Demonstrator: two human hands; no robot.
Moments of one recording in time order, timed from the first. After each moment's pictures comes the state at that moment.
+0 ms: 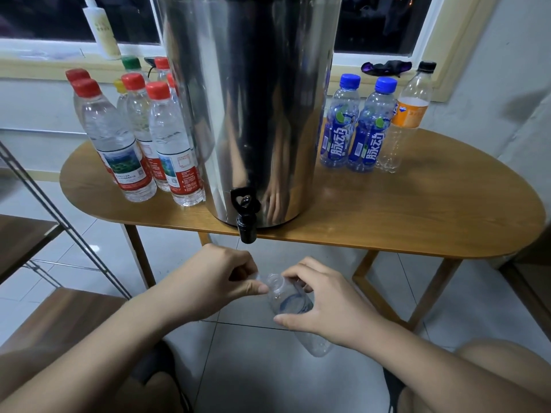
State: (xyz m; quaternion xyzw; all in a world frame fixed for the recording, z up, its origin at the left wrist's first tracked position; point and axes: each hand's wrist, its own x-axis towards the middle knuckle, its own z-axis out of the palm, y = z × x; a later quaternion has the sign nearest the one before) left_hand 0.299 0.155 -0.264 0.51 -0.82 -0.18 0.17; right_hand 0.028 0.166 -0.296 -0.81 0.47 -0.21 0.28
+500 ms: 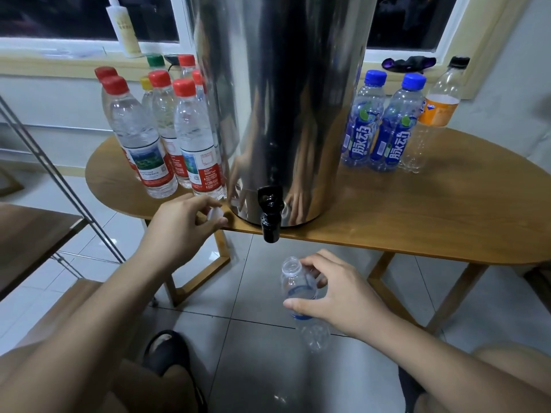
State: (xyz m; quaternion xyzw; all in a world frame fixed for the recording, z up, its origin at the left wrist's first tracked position) left_hand 0.373 0.107 -0.255 0.65 -0.70 -0.05 0.30; right_hand 0.047 0.151 -0.304 -0.77 0.50 -0.25 0.29
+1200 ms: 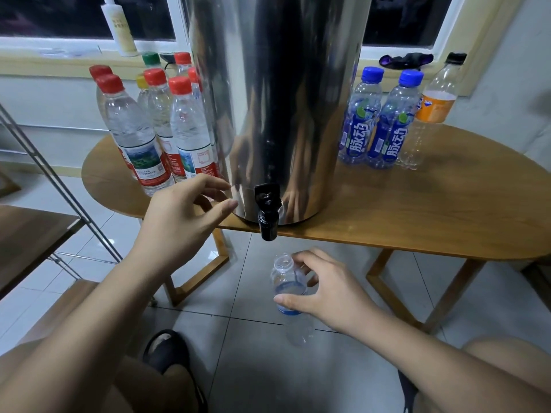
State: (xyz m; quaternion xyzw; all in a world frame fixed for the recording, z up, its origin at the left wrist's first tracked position) left_hand 0.341 0.140 -0.213 0.59 -0.69 -0.08 0.41; right_hand 0.059 0.147 -0.310 -0.77 0.50 -0.25 0.30
